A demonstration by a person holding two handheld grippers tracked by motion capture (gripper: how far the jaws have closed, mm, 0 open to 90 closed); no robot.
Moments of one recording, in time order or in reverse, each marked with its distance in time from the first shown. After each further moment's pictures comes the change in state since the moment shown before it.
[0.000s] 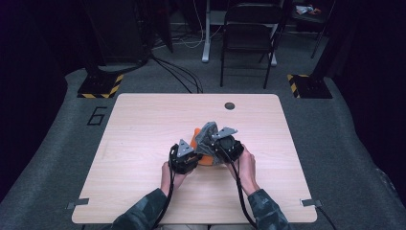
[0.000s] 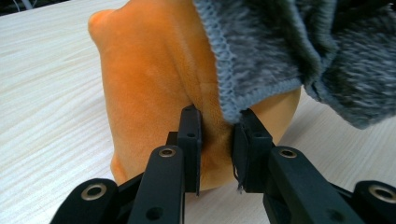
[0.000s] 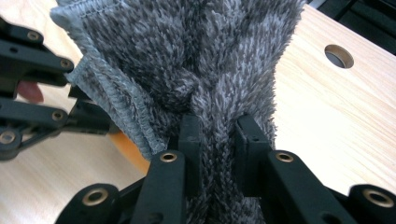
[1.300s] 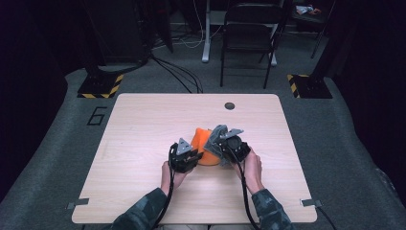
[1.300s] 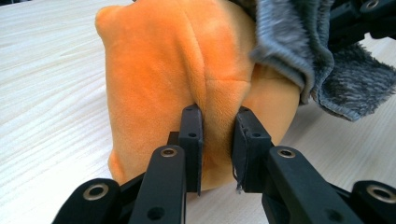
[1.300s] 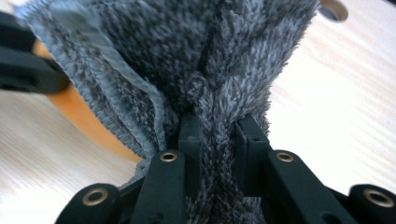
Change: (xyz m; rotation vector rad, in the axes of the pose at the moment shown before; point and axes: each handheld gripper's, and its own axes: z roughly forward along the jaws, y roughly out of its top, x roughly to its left) left arm 0.005 0.002 0.001 0.010 -0.012 -0.029; right arm -0.023 -0.022 0.018 0.098 -0.039 0.053
